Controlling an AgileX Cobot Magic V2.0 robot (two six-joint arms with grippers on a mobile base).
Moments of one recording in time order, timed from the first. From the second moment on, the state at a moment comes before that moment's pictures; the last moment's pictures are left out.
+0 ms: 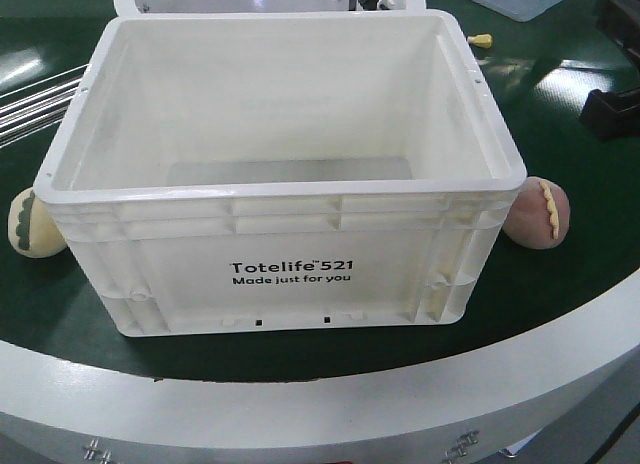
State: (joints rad) left arm -0.08 0.83 -0.67 -0.03 -0.06 -0.04; right arm 0.31 0.82 -0.78 -0.04 0.10 -0.08
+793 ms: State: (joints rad) left arm -0.05 0.81 -0.67 -0.03 -0.06 -0.01; right arm 0.19 0.81 -0.78 -0.04 0.14 -0.08
